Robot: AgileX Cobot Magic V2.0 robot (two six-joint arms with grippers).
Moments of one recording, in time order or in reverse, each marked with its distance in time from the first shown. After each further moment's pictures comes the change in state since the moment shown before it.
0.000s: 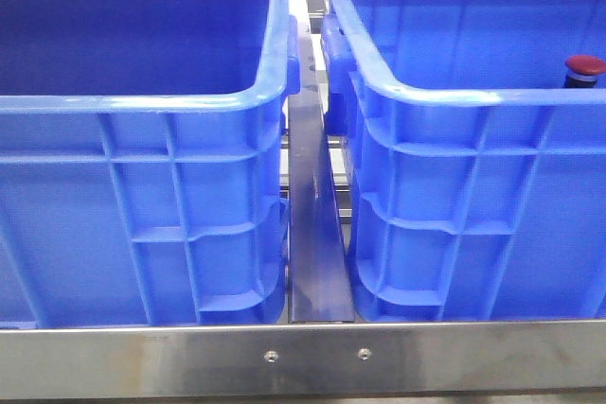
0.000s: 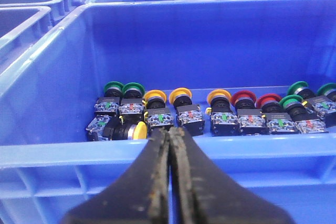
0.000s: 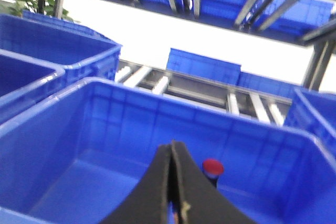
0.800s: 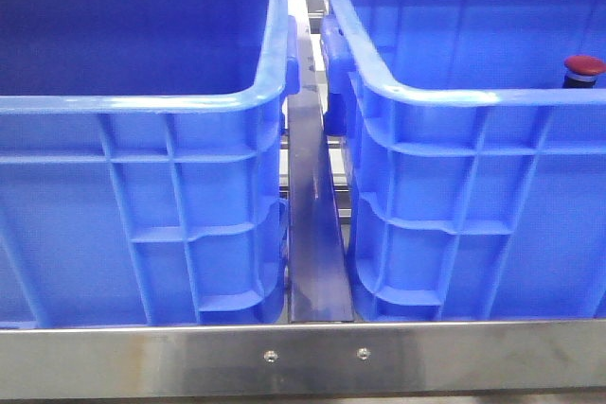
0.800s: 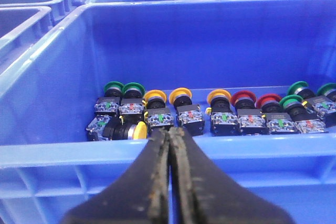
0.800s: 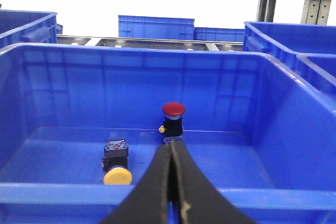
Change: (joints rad) left arm 0.001 0.000 0.000 0.000 0.000 0.000; right arm 0.051 0.000 0.219 -1.264 -0.323 1.390
